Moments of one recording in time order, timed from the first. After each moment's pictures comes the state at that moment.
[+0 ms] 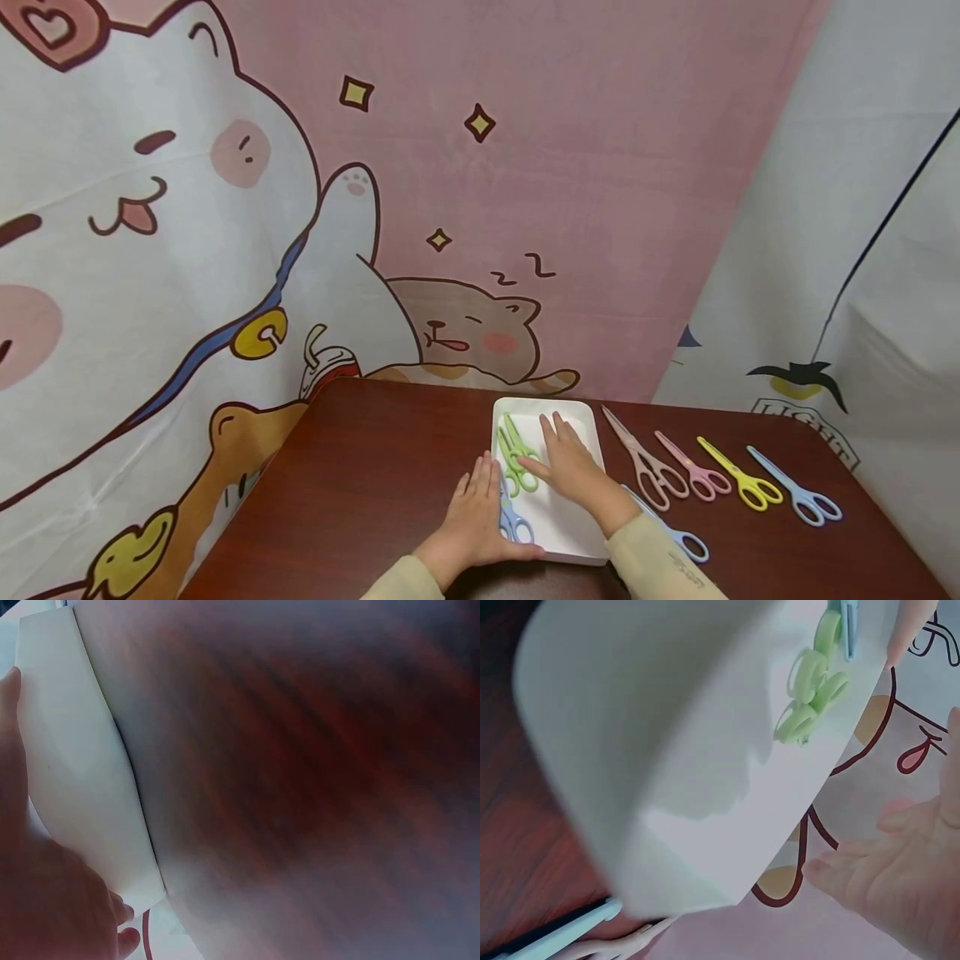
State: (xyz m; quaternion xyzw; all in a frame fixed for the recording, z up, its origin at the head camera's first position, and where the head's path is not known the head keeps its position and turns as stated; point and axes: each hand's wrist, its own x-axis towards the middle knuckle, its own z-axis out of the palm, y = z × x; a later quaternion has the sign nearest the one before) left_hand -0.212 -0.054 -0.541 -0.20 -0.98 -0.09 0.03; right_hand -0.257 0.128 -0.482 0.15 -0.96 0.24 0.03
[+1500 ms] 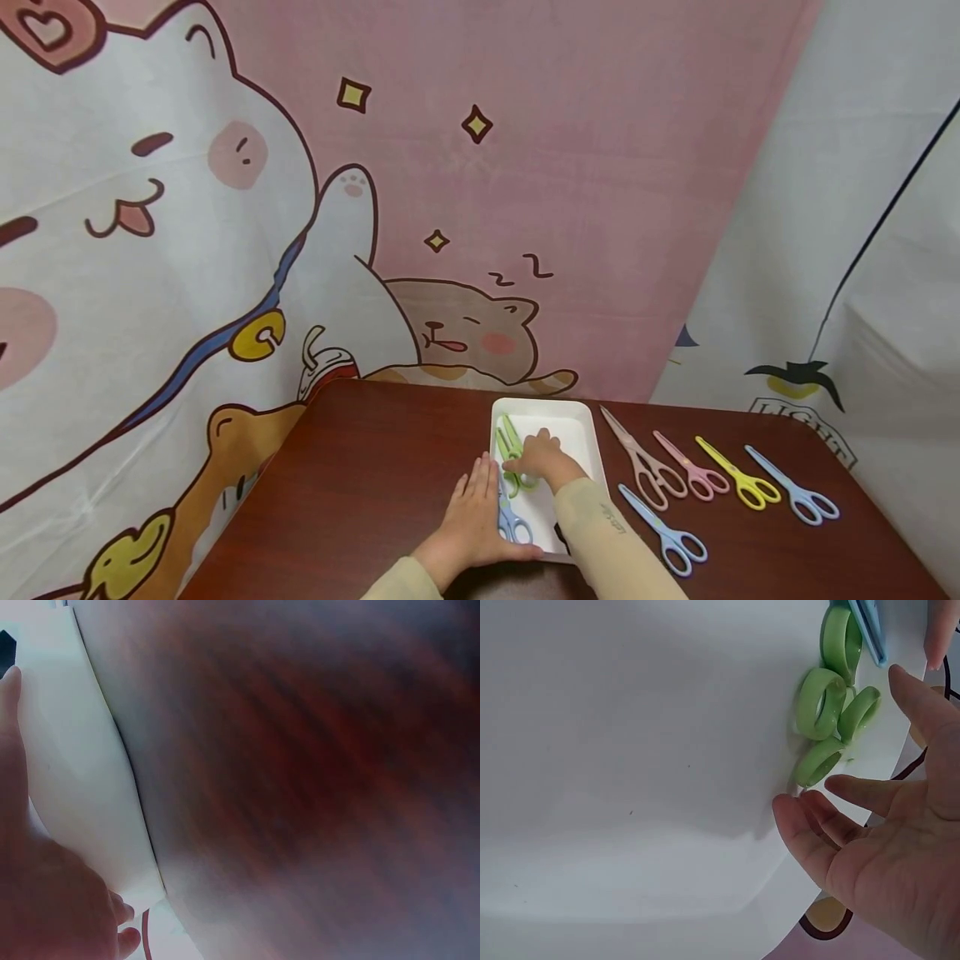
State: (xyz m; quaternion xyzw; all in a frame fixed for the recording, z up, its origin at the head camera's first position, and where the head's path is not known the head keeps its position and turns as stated) left_hand -0.208 -0.056 -0.529 -0.20 -0.97 -0.11 0.01; right_hand -0.290 0.087 -0.487 0.03 -0.98 0.17 -0.11
